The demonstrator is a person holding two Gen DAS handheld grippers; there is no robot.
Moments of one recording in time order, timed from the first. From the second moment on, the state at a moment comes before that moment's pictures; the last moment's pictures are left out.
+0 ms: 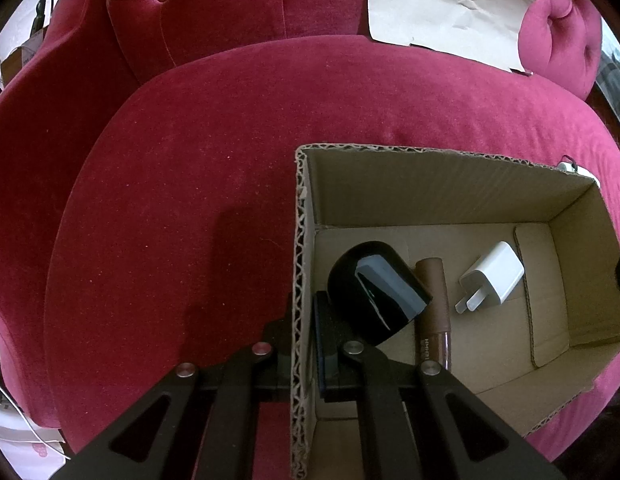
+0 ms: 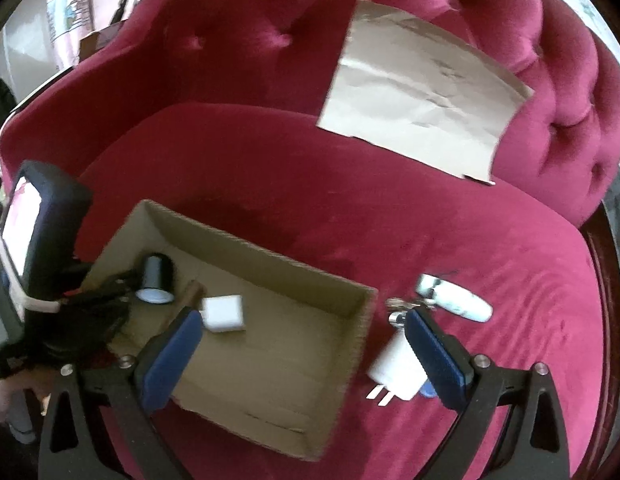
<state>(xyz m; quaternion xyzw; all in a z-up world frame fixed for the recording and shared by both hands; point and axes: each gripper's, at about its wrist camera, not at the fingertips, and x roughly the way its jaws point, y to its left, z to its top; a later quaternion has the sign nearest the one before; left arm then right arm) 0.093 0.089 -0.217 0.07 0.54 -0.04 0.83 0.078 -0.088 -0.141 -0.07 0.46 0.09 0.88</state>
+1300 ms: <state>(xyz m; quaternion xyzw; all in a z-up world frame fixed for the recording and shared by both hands) 0.094 0.085 -0.217 0.07 0.54 -0.04 0.83 0.077 -0.214 -0.193 -0.05 0.50 0.02 0.86</state>
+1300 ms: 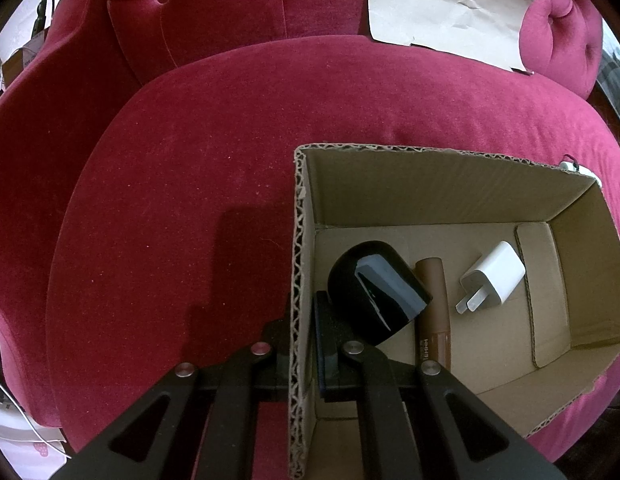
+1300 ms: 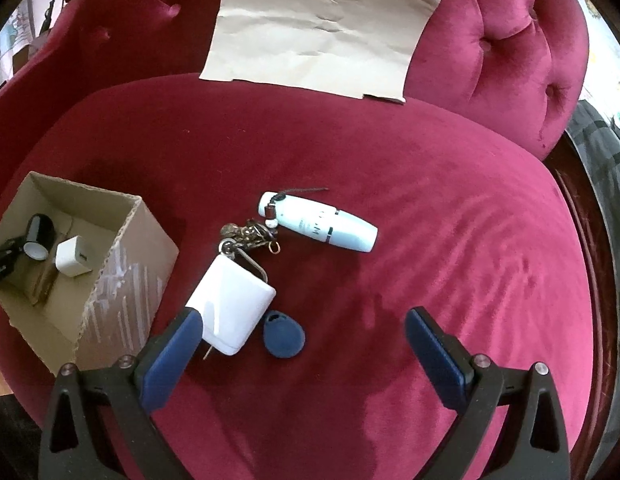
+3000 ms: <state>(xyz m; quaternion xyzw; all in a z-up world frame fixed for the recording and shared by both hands) 0.096 0.080 -0.218 0.08 0.54 -0.04 0.83 0.117 -0.201 -0.219 0.05 0.55 0.04 0.83</state>
